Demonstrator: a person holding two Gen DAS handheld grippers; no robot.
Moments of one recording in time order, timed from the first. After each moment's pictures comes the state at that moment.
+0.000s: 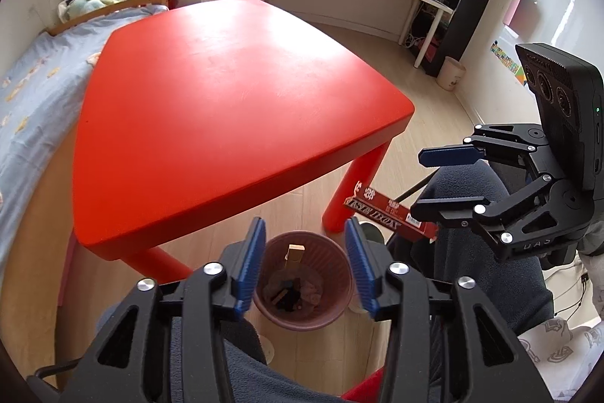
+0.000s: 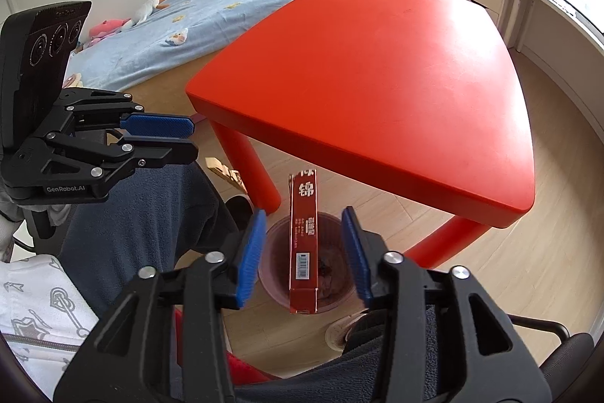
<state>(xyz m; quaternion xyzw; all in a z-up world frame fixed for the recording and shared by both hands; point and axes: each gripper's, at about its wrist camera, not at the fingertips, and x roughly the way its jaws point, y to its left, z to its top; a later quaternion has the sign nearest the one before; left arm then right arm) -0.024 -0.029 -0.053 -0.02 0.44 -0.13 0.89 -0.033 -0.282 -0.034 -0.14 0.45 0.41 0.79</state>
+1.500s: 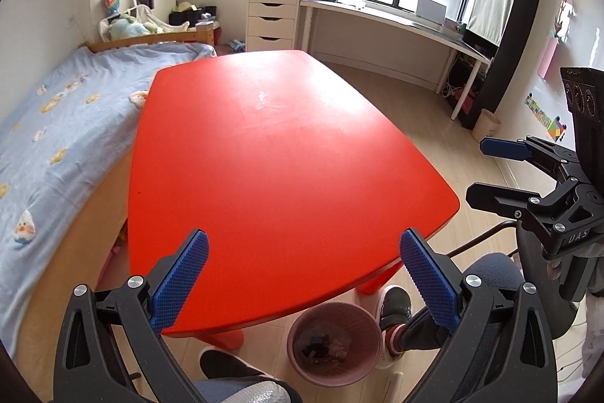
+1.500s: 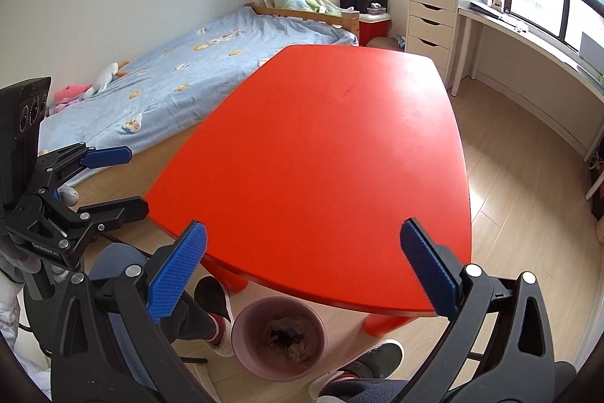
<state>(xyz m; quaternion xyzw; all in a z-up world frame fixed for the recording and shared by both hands) 0.036 0.009 0.013 -0.04 0.38 -0.06 0.92 0.049 -0.270 0.052 -0.08 0.38 0.35 0.85</state>
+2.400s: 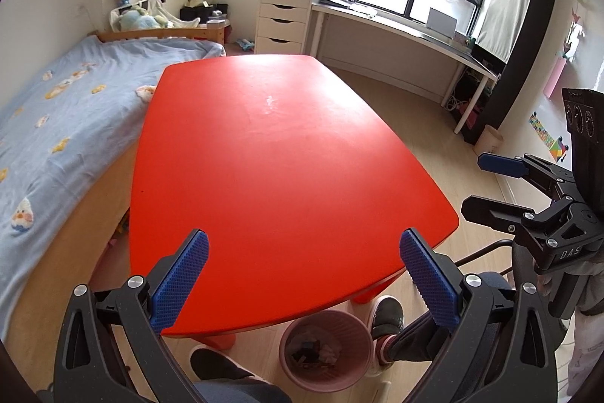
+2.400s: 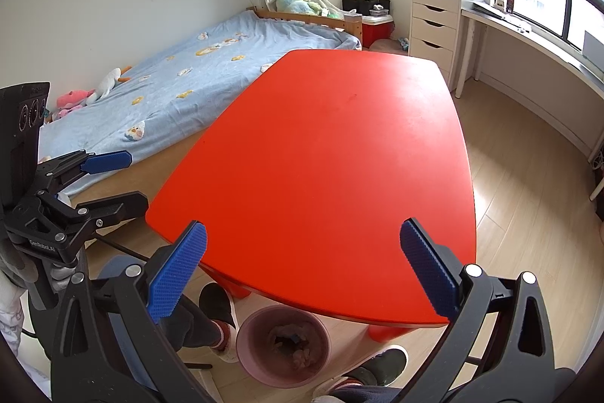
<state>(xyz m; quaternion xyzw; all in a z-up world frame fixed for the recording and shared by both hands) 0.040 0.018 0.016 -0.07 0.38 -0.05 0.92 0.055 -0.261 0.054 -0.08 0.38 0.35 0.85</state>
